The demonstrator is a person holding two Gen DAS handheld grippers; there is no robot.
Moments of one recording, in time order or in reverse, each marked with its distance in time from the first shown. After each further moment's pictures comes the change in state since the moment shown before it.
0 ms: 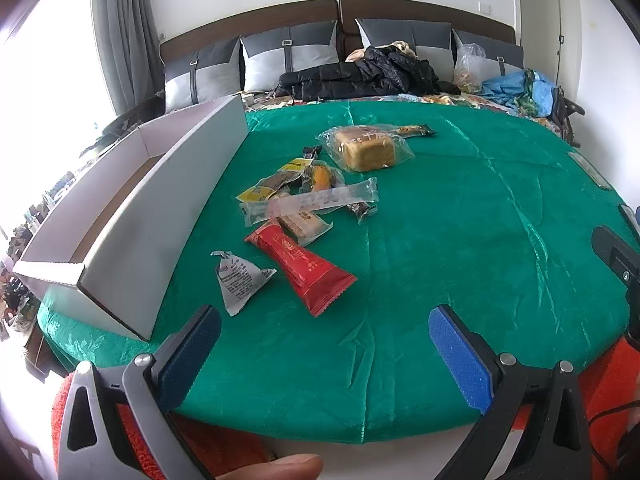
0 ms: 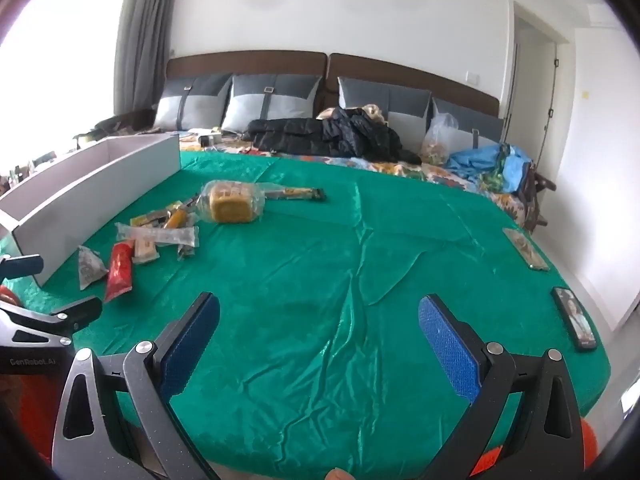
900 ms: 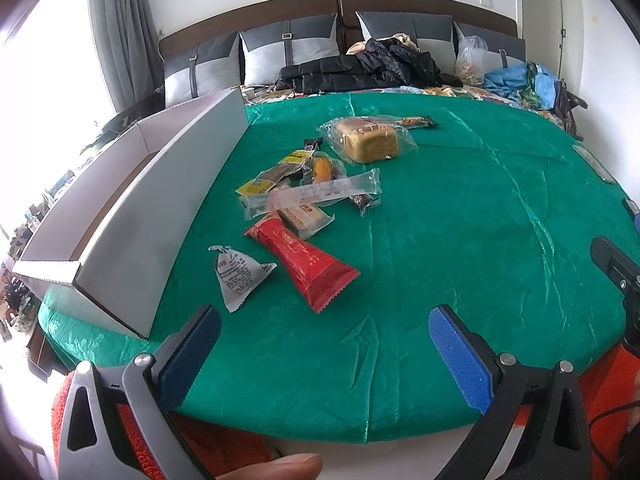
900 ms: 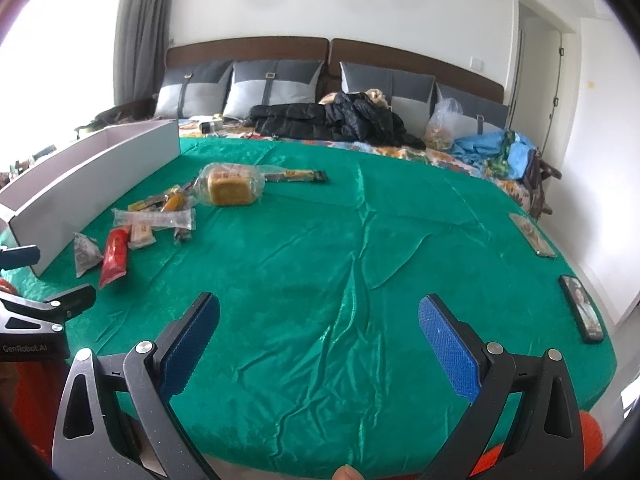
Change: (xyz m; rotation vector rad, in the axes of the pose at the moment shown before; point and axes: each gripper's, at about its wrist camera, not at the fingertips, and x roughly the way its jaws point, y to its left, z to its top) left arm 0.006 -0.001 -0.001 0.009 0.027 0.010; right arm 0.013 -0.003 -0.007 0.006 0.057 0.015
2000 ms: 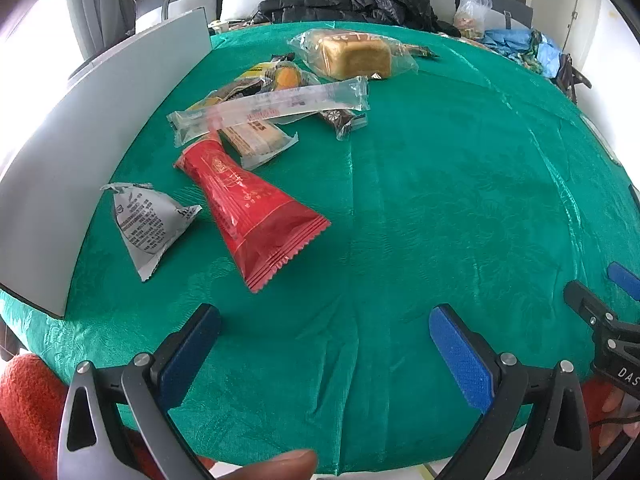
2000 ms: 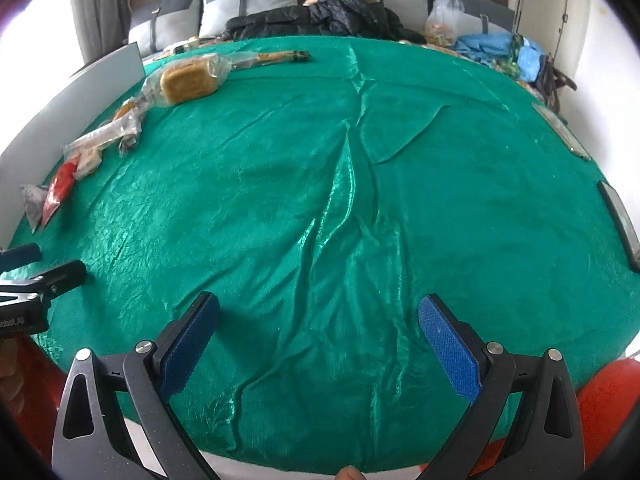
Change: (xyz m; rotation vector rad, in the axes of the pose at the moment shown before) left arm 0.081 -0.014 -0.015 -0.033 0.218 -0.101; right arm 0.078 -0.022 -0.047 0.104 0.340 0.036
